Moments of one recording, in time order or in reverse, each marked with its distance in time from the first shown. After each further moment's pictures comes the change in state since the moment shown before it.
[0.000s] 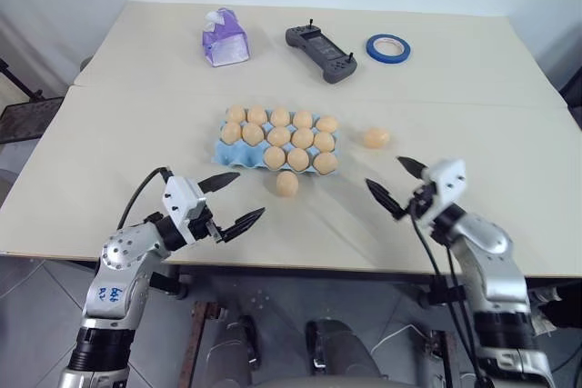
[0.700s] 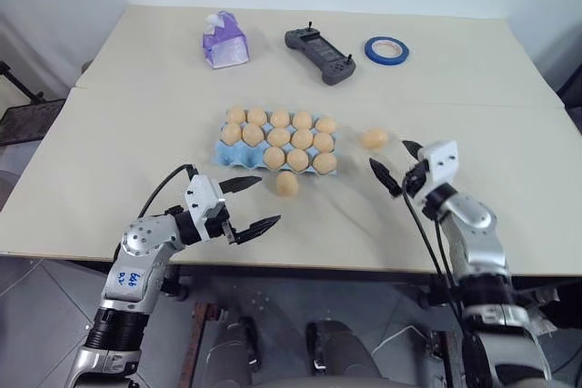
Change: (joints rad) left arm -0.043 -0.006 -0.059 0.067 0.020 -0.031 -0.073; right arm -0.425 0.016 0.087 0.491 -0.094 -0.118 -0.067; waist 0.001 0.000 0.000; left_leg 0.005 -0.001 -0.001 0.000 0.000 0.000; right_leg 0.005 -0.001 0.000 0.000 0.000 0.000
